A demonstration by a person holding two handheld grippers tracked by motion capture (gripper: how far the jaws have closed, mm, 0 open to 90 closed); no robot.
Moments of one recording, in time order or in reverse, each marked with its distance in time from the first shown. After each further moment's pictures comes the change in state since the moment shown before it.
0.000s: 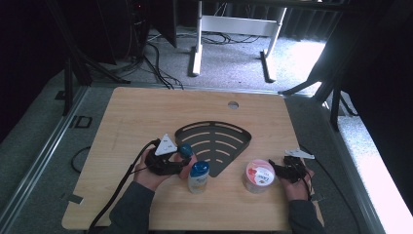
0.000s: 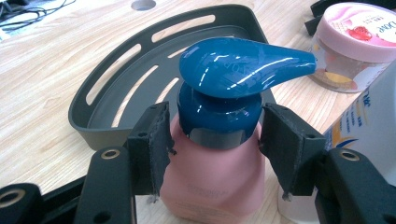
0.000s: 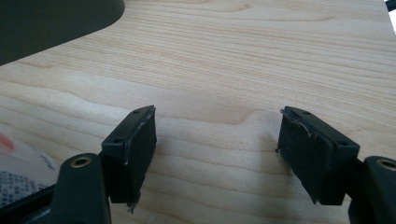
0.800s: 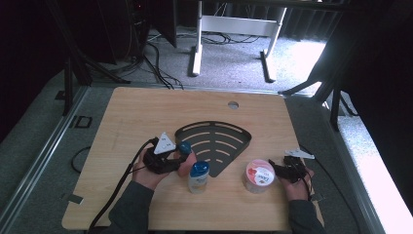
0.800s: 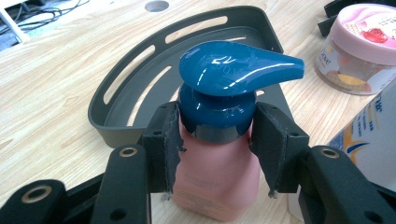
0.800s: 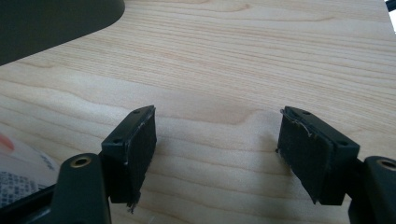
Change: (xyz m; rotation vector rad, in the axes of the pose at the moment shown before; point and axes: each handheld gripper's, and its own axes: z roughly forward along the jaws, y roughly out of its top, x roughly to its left) left arm 0.003 0.004 -0.004 0.005 0.039 0.000; right arm 0.000 0.000 0.000 0.000 0.001 0.000
